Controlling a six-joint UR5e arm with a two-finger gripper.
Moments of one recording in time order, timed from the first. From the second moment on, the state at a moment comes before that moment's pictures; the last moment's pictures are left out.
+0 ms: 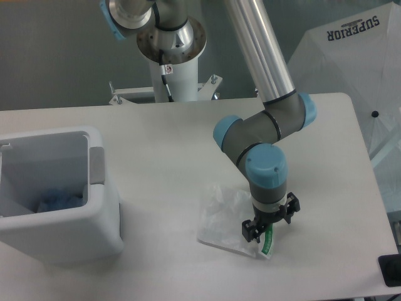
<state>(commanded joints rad) 2.50 -2.24 -1.54 -0.71 1.66 0.01</state>
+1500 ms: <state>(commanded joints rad) 2.50 -2.24 -1.54 -0.71 1.66 0.02</state>
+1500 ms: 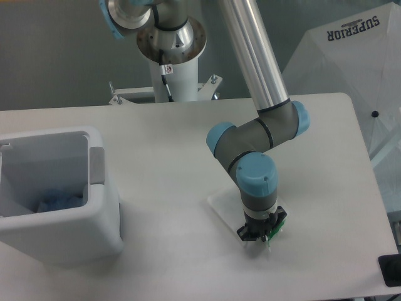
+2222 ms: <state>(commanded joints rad) 2.49 -1.84 -1.53 -0.83 1.36 -0.09</state>
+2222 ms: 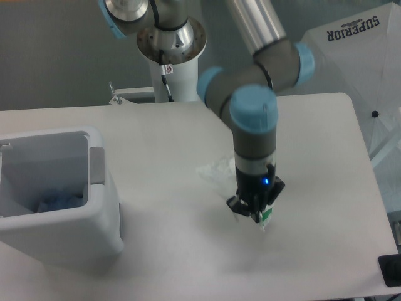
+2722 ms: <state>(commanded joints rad) 2.46 -1.65 -1.42 -0.82 1.22 -0.55</state>
